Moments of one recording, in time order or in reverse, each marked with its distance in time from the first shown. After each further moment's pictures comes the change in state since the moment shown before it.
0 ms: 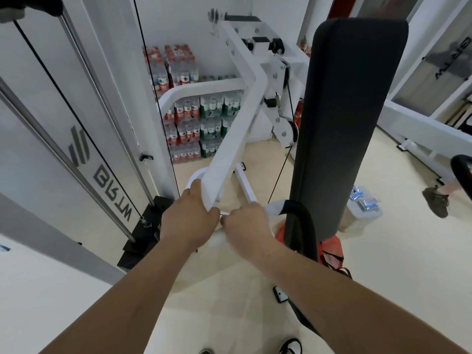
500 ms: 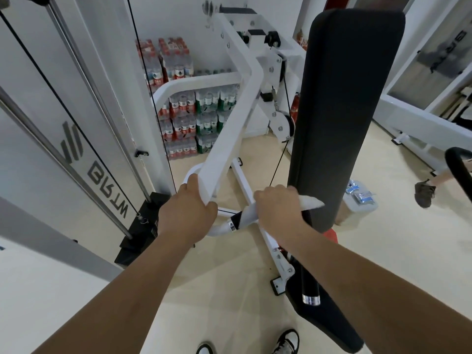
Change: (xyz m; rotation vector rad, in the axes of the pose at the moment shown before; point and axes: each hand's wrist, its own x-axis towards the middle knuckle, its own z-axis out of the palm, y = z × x) left_hand -0.002 0.003 0.000 -0.006 0.009 -0.004; right_hand -0.007 0.056 0.012 0.096 -0.038 0.309
